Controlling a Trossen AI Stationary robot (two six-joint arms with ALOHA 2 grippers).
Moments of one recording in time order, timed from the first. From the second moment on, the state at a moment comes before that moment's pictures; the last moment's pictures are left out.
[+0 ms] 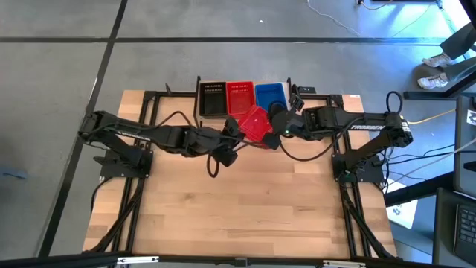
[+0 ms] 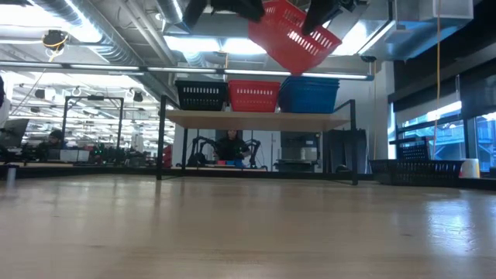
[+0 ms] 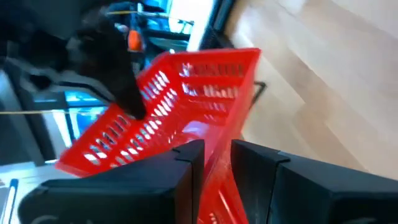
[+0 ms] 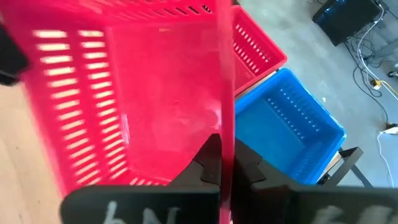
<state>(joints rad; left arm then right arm) -0.12 1.47 1.28 -0.20 -0.58 1.20 0.04 1.49 1.57 -0.99 0.64 0.29</state>
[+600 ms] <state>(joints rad) -0.10 1.50 1.28 -0.19 -0.61 1.24 0.04 1.49 1.57 -1.00 0.63 0.31</state>
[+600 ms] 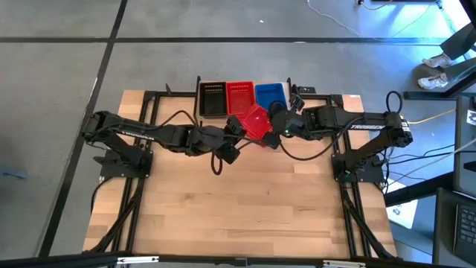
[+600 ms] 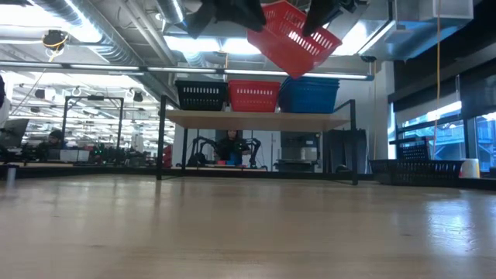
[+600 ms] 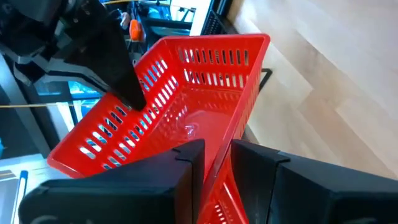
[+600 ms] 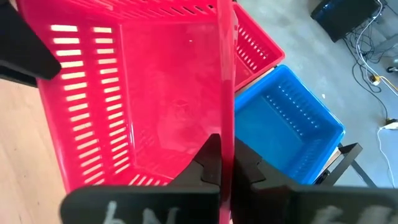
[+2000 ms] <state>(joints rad) -0.08 1.46 1.28 -0.29 -0.62 1.27 0.10 1.45 1.57 -0.96 0.58 0.09</state>
